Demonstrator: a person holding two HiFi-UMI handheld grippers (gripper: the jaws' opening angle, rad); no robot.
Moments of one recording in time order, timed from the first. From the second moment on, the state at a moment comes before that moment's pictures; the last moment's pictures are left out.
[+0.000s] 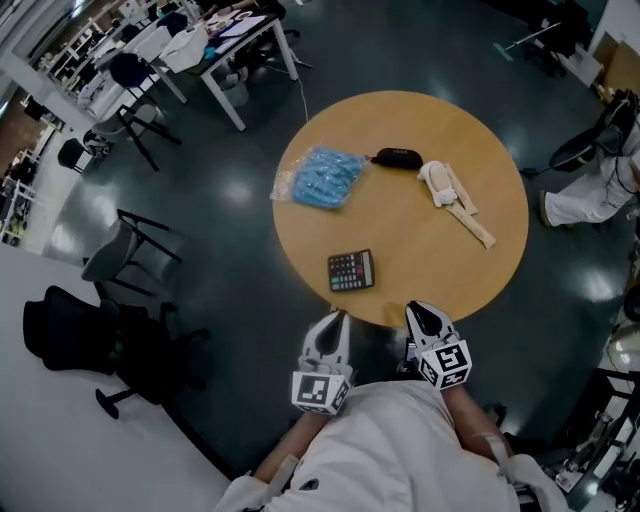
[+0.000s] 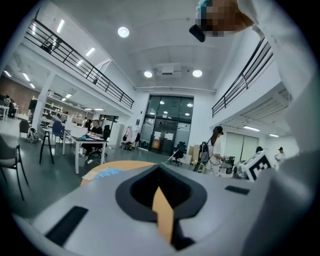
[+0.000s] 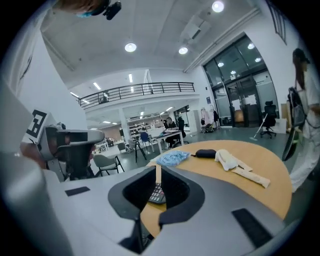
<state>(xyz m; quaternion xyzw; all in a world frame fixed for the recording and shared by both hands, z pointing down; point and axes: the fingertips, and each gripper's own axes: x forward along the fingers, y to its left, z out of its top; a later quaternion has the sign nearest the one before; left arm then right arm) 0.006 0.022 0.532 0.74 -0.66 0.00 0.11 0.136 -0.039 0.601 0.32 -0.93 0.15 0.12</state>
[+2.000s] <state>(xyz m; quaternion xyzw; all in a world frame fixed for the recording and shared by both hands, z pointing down) -0.138 -0.083 0.517 0.86 -0.50 0.00 0.11 0.025 -0.075 0.579 0.52 -0.82 0.10 0.20</state>
